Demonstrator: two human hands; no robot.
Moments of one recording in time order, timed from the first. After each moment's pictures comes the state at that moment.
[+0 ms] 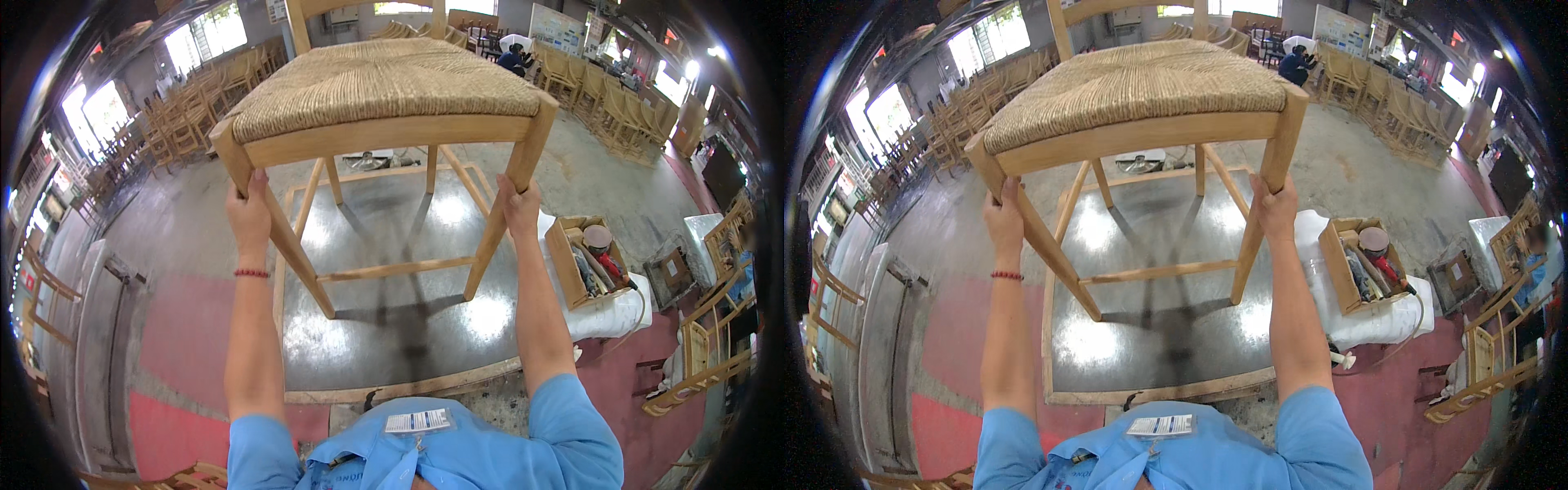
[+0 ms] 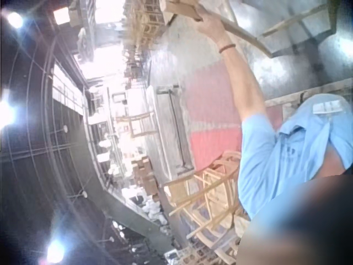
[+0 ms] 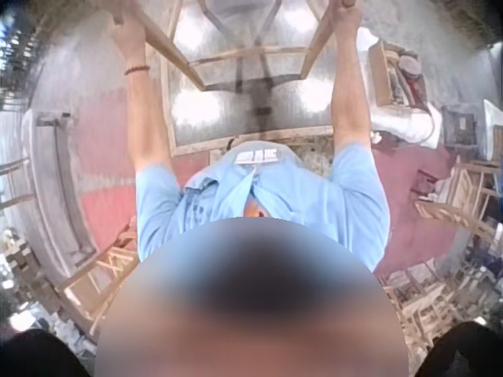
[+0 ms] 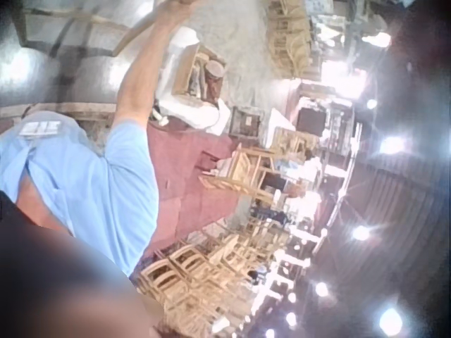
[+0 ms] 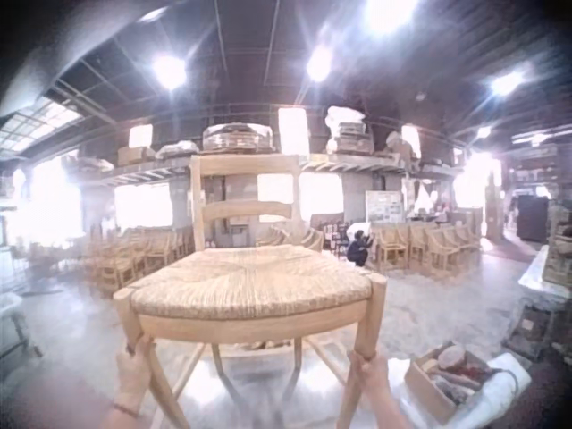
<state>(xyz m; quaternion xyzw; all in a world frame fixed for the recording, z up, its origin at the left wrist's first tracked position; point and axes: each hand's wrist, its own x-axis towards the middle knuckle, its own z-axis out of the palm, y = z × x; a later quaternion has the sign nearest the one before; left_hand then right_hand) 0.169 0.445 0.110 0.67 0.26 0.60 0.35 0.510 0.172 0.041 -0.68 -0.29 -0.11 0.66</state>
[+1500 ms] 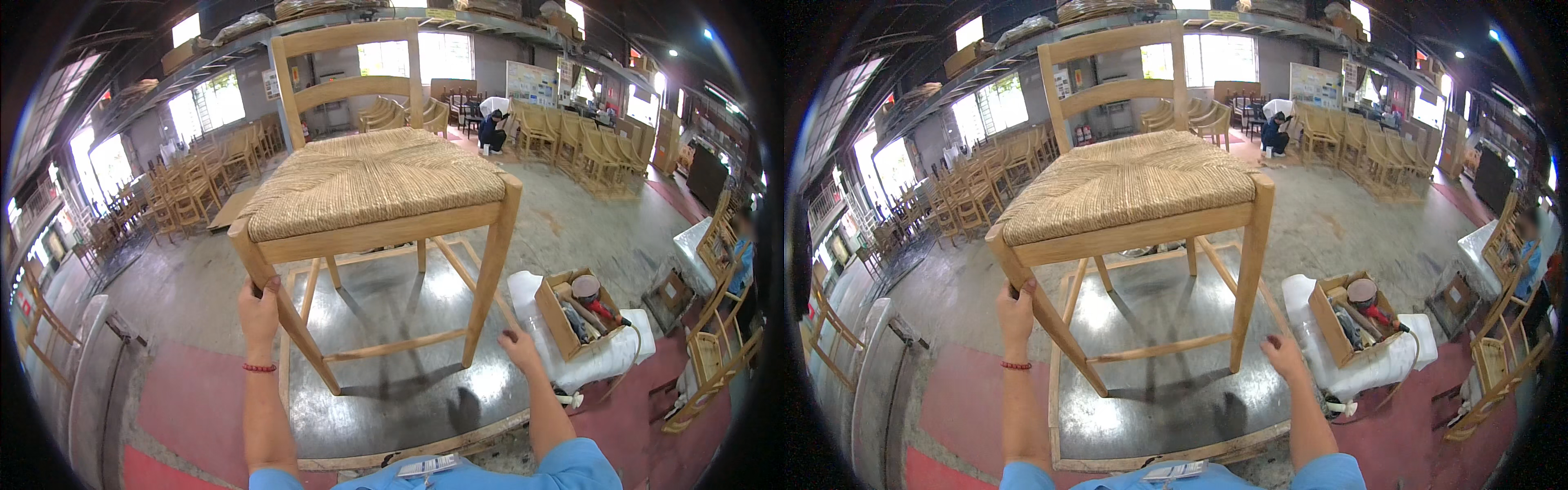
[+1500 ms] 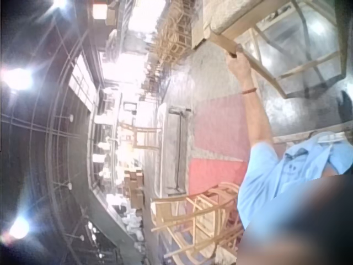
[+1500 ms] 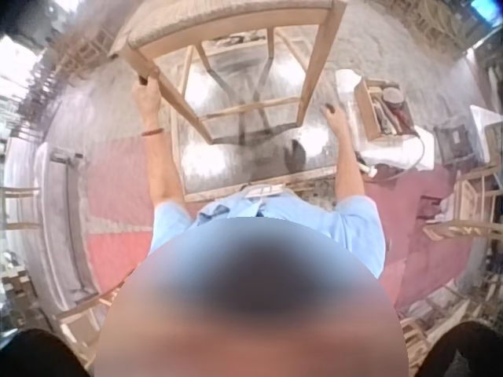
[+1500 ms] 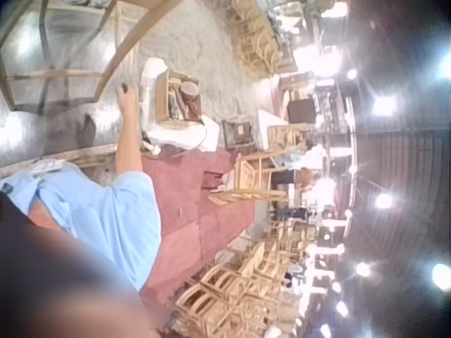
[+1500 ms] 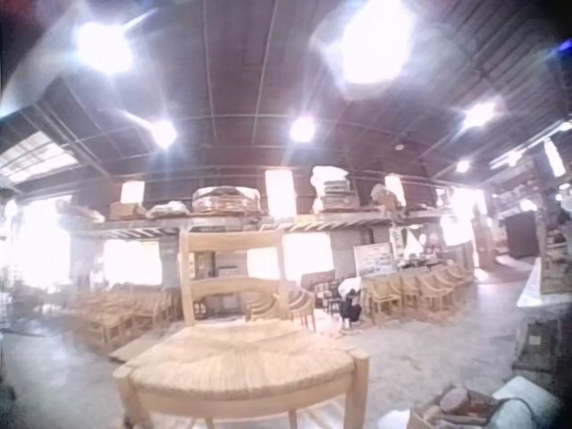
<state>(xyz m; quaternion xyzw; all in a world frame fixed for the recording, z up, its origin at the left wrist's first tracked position) 0.146 0.425 0.118 0.72 0.30 0.53 0.34 0.490 0.041 -0.096 -0.83 -0.23 0.11 0.49</state>
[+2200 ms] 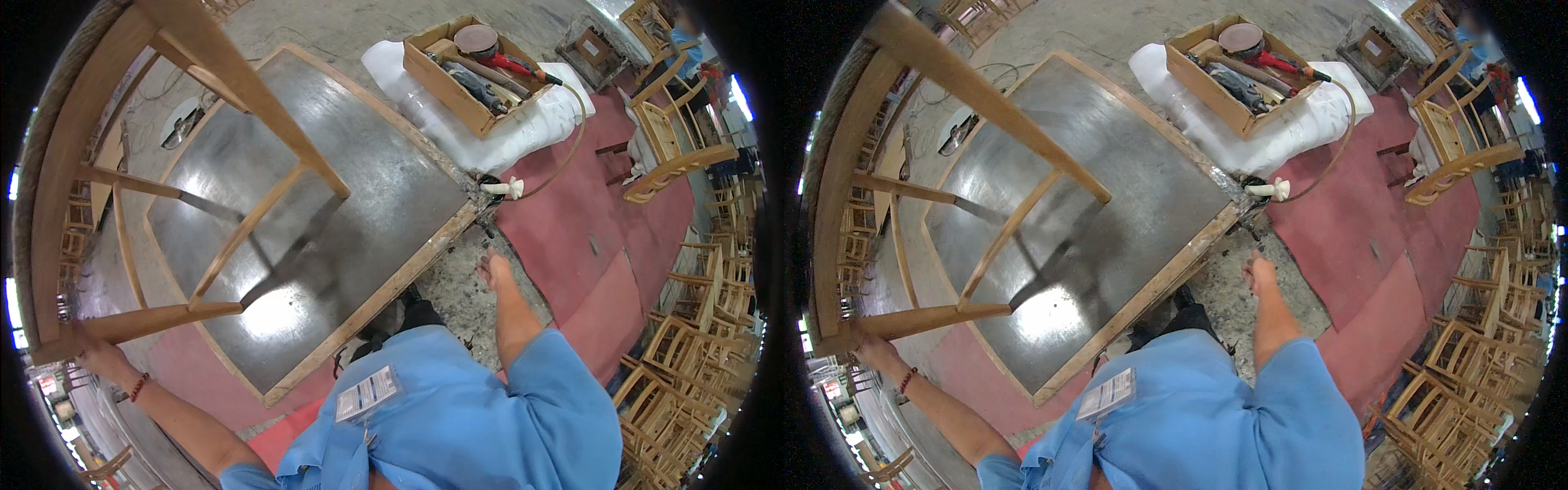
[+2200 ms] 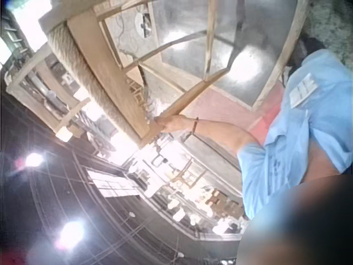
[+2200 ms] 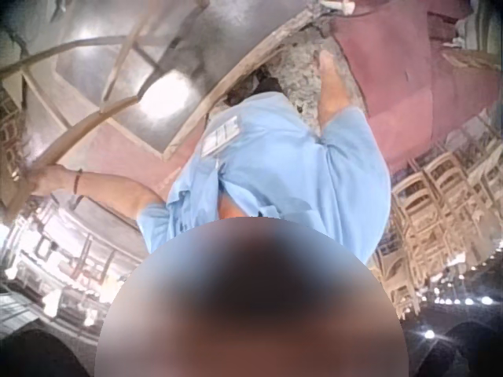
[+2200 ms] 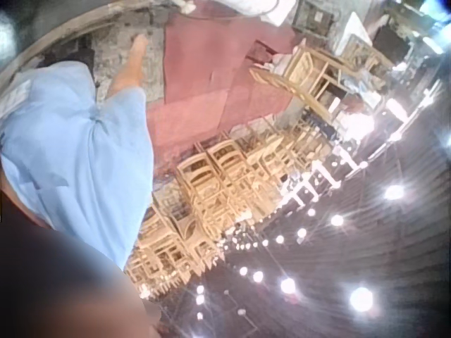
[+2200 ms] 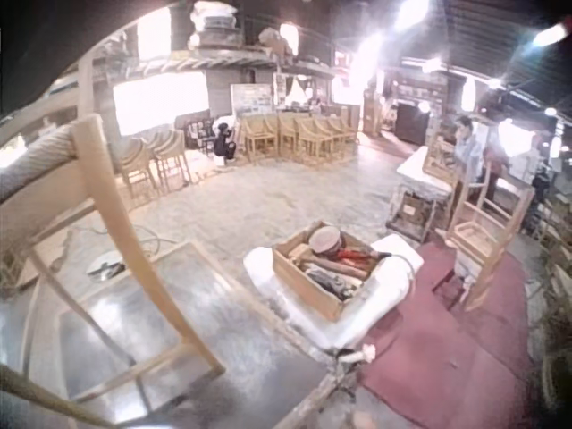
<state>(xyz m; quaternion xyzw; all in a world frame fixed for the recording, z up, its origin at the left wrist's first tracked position) 0.150 0.491 0.075 0.73 0.38 0.54 0.17 0.360 -0.220 -0.366 -0.58 0.47 0.23 0.63</state>
